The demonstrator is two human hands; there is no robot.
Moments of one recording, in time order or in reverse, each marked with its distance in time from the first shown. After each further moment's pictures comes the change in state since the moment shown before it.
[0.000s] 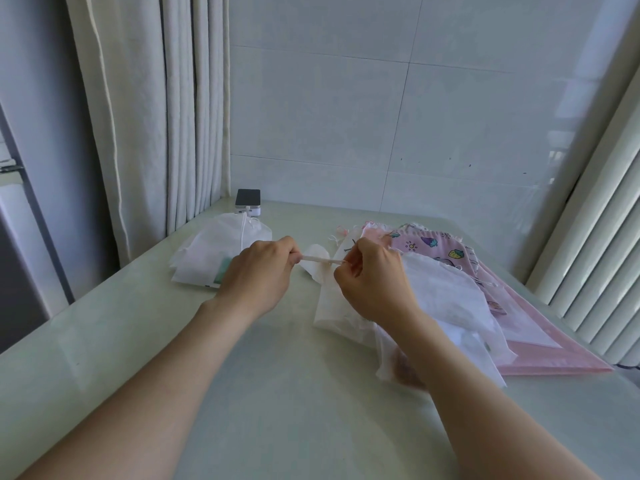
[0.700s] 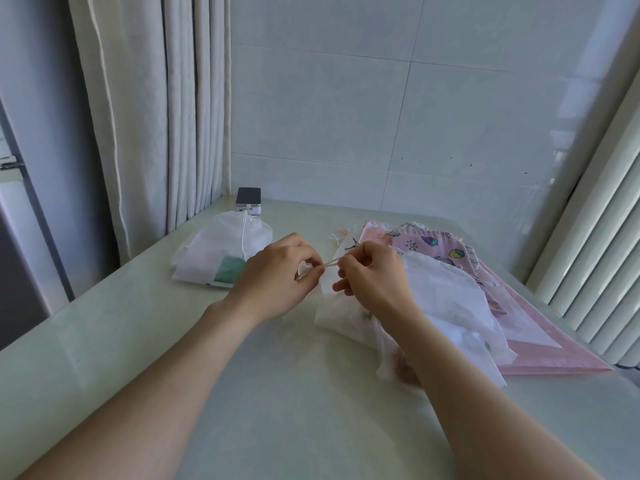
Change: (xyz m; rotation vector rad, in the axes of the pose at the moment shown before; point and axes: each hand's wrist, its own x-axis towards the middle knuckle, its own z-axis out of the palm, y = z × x) left_hand -0.002 0.006 0.009 -0.207 0.000 0.195; right_hand -0.005 -0.008 -0.003 0.461 -0.076 0.252
